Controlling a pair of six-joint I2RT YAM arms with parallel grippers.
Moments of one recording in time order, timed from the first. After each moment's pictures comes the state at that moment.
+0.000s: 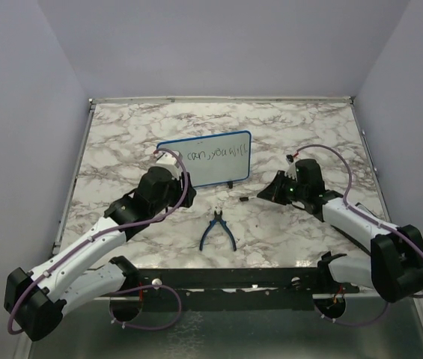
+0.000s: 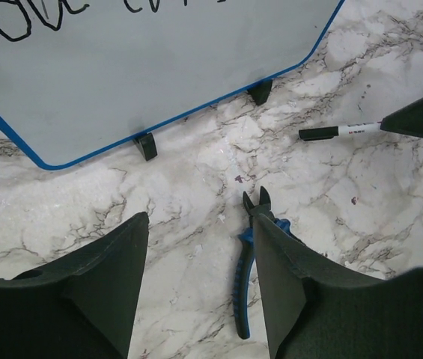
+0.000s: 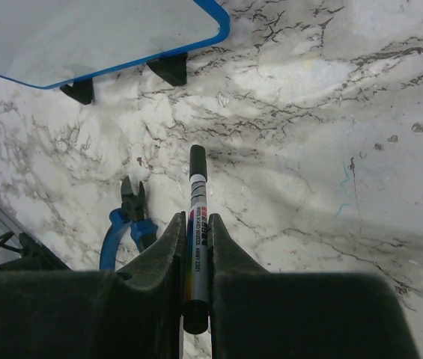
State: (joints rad) left arm -0.70 0.92 0.71 -0.34 -0.15 -0.42; right arm 0.34 1.22 0.55 -0.03 -0.37 0.60
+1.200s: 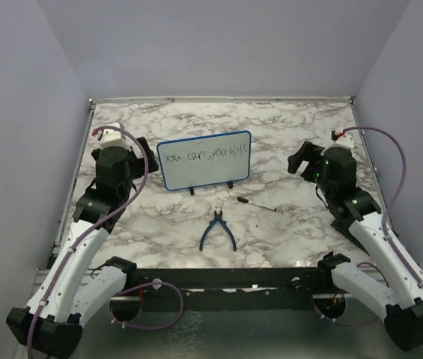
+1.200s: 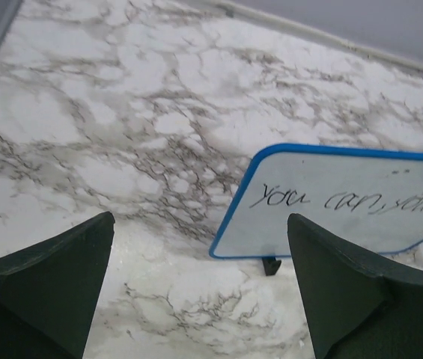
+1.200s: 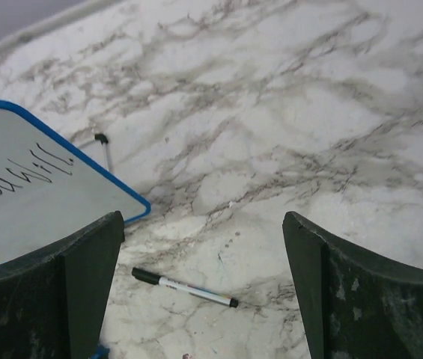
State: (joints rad) left arm -0.33 0.85 0.88 -0.43 -0.30 -0.38; right arm 0.32 0.94 0.80 -0.34 0.23 0.49
